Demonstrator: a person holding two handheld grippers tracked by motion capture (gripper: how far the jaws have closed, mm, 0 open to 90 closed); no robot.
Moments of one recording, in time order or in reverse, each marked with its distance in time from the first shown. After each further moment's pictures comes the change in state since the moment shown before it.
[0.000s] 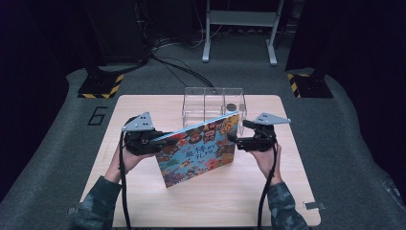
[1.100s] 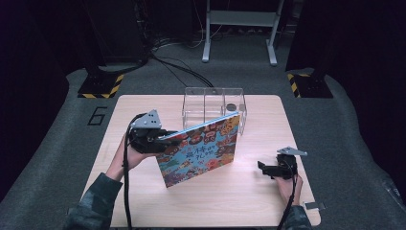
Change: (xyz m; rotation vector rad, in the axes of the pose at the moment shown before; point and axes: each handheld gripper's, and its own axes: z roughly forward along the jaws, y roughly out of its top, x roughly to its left) left arm -0.007 0.022 0.010 0.094 0.031 0.030; right arm -0.078 -0.156 -0.016 0.239 -0.301 0.208
